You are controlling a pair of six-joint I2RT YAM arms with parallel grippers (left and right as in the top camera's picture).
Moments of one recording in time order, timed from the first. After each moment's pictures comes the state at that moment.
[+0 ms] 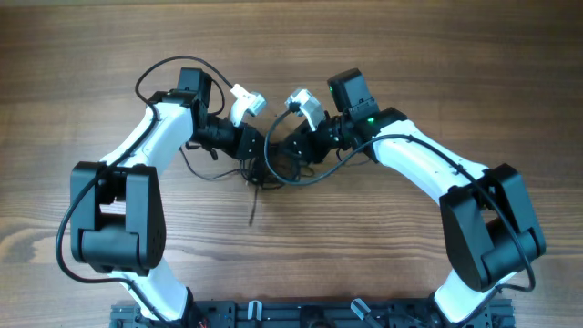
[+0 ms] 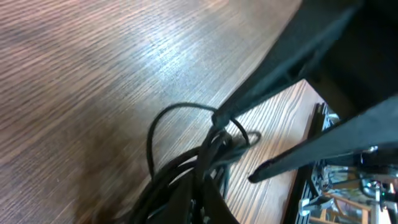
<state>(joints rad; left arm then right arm) -0.11 1.89 1.22 -0.80 0.90 0.42 0.47 1.85 1.16 -0.29 -0.76 -0.14</state>
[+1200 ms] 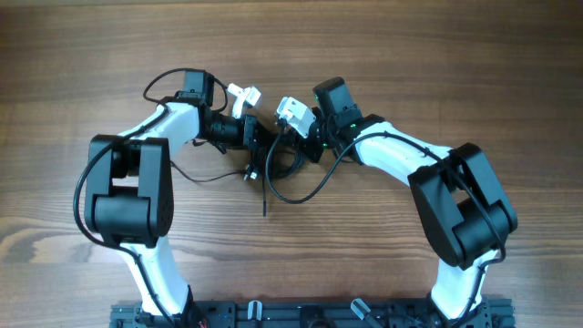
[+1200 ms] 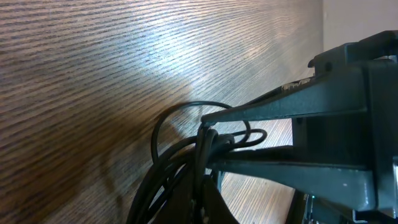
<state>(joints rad) -0.10 2.05 1.22 -0.54 0.94 0.08 0.51 2.00 1.16 -0.11 -0.46 -0.49</state>
